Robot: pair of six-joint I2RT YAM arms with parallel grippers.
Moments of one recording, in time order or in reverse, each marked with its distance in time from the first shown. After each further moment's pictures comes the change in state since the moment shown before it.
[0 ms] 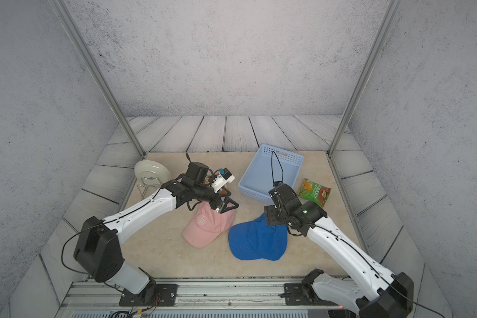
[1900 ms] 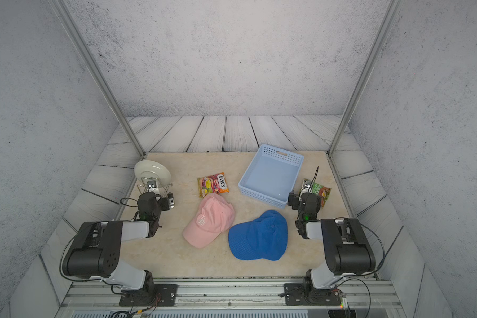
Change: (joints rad) left arm 0.582 0.028 -0.760 1.088 -0.812 -0.129; right arm -0.569 0.491 -0.619 1.678 0.016 -0.373
